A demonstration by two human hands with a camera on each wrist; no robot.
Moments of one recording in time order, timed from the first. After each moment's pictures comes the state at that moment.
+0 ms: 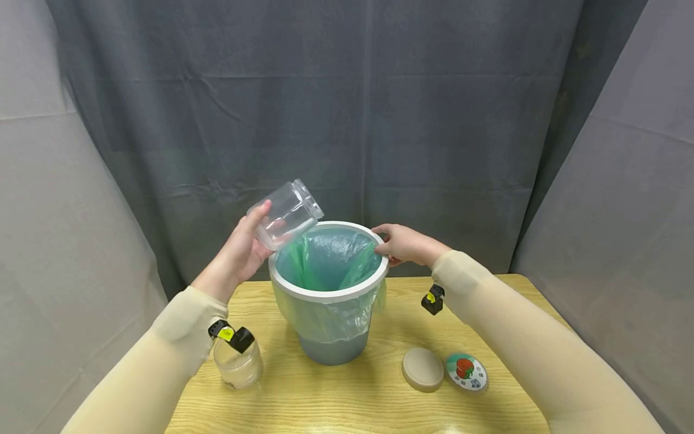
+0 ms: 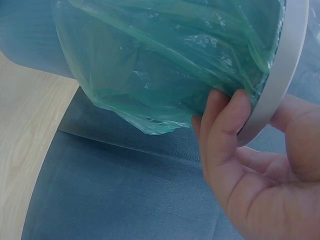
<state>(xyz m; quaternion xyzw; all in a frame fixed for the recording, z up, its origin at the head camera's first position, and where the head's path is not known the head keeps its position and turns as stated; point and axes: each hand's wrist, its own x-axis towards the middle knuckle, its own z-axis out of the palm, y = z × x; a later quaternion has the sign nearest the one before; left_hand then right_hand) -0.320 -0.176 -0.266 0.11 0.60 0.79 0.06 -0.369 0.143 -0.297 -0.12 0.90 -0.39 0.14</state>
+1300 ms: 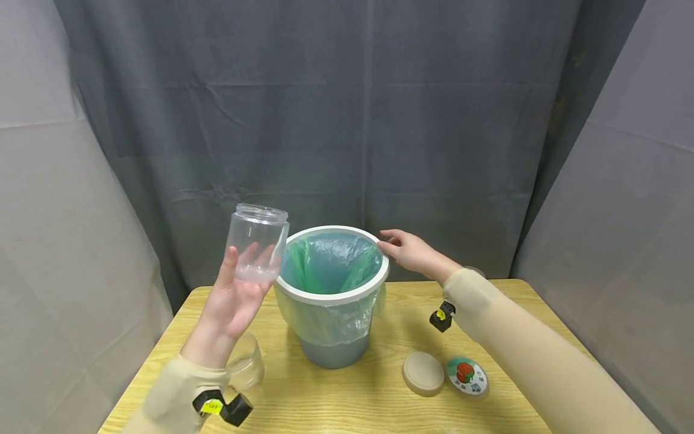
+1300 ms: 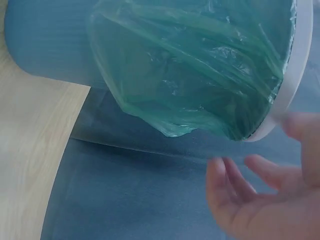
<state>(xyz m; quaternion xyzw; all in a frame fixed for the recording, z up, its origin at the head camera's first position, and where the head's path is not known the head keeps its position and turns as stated) -0.257 -0.183 -0.311 0.13 0.36 0.92 0.04 -0.369 0.159 -0.318 -0.13 0.91 -0.40 0.04</state>
